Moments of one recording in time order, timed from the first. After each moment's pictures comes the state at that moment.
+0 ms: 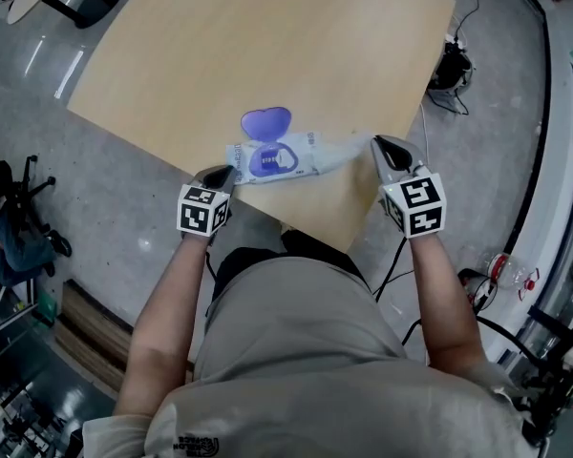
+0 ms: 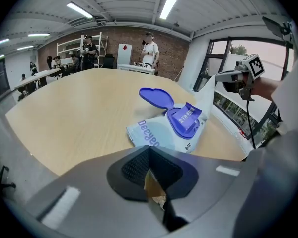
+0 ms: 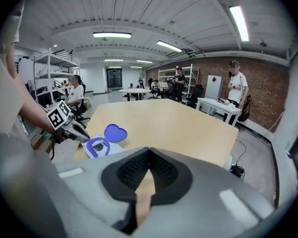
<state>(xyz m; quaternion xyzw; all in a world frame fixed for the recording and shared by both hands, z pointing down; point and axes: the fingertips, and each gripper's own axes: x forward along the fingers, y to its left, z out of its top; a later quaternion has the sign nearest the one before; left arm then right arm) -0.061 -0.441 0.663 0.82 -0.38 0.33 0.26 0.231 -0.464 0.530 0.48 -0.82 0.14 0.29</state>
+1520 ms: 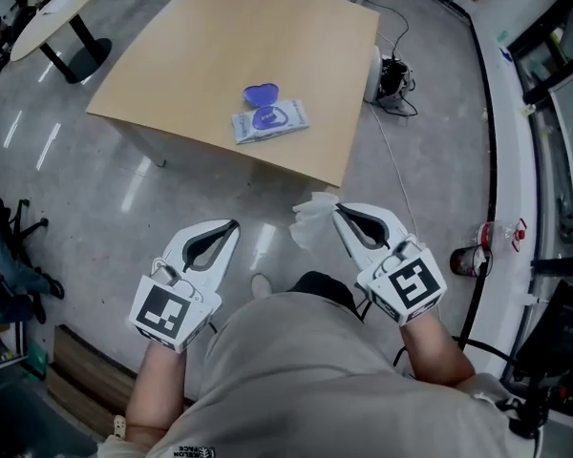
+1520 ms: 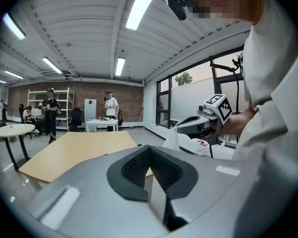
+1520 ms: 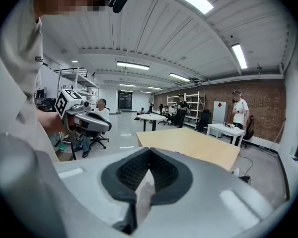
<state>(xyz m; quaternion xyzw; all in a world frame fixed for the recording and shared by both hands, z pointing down) -0.118 -0.089 0.319 0.96 -0.26 0.13 0.05 0.028 -0.072 0.325 0.47 -0.86 0.05 0.17</state>
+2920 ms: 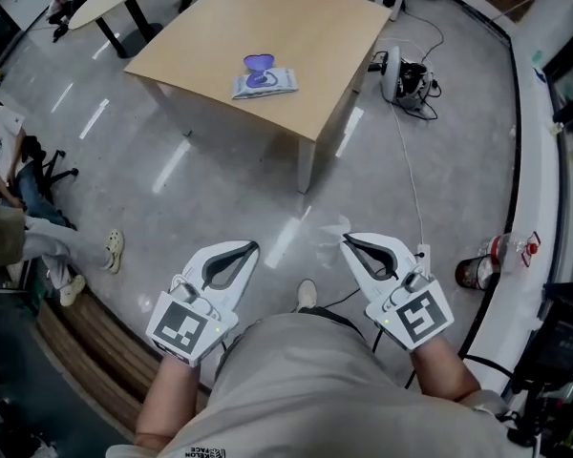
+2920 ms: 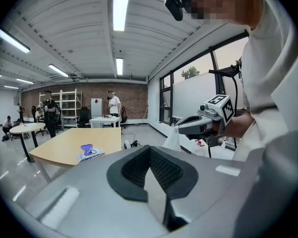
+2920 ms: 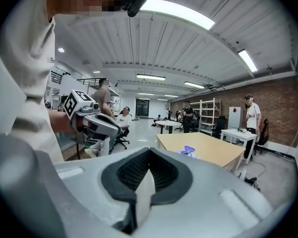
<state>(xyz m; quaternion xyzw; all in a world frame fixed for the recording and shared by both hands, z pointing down) 0.037 0.202 0.296 0.93 -0.33 0.15 0.06 0.159 0.207 0.300 0.38 -0.92 0.04 0.13</state>
